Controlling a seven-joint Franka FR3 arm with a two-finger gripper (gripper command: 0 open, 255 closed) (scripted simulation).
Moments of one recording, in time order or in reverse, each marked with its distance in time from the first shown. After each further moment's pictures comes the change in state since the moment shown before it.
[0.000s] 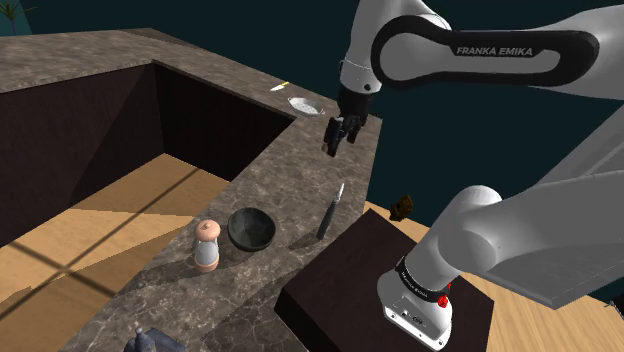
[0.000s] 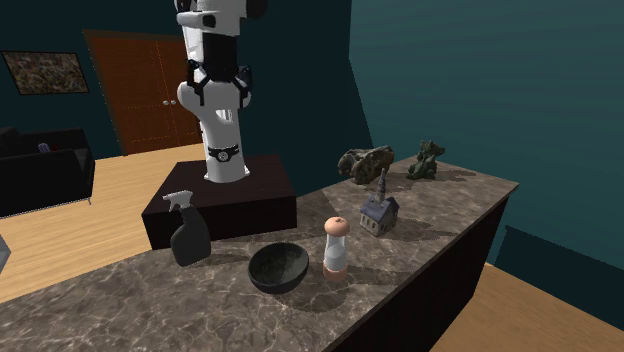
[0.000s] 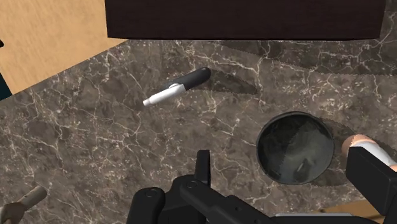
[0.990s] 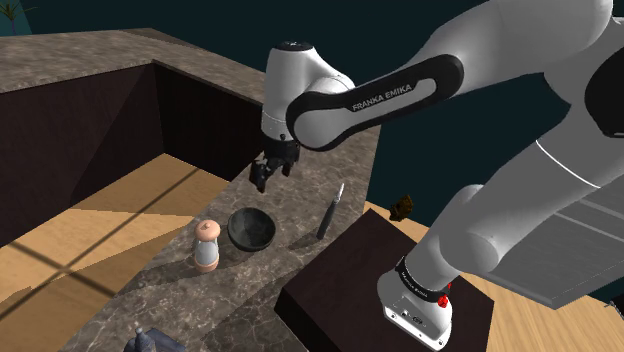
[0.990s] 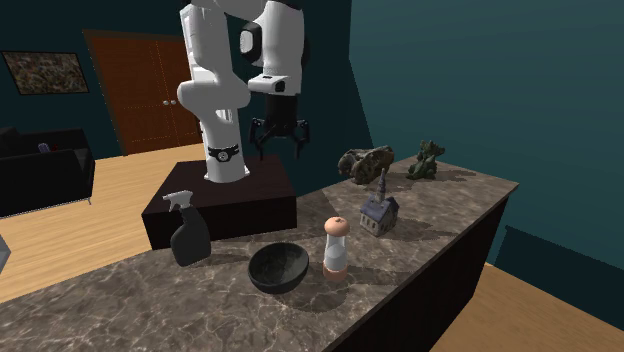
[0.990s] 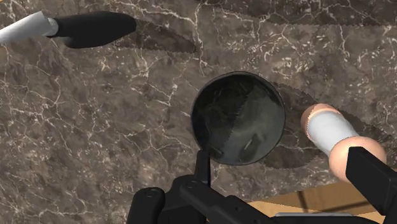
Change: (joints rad) arm 0.043 0.480 0.205 0.083 -0.022 0.422 0.276
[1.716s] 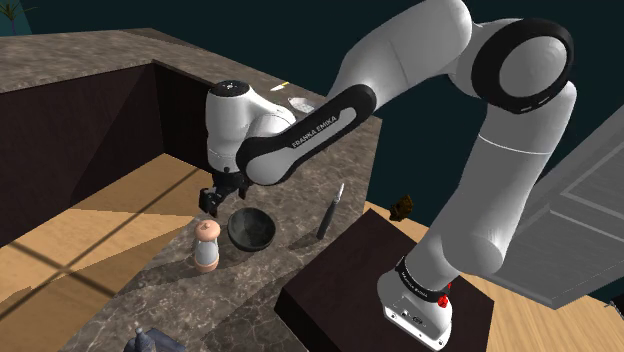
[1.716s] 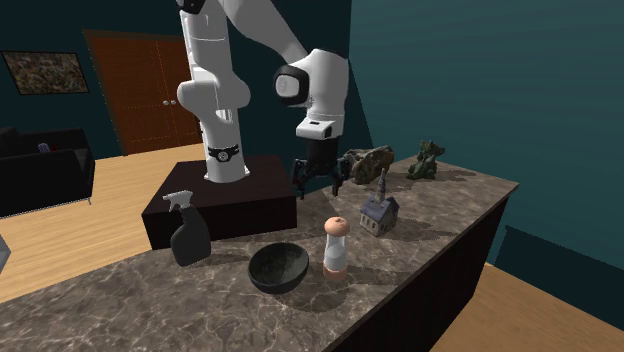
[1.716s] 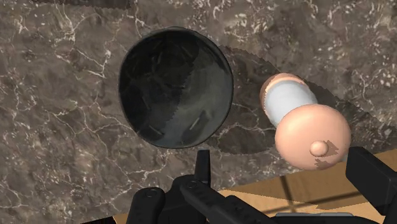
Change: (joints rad) arm 0.070 0.425 0.036 0.236 -0.232 0.167 0.266
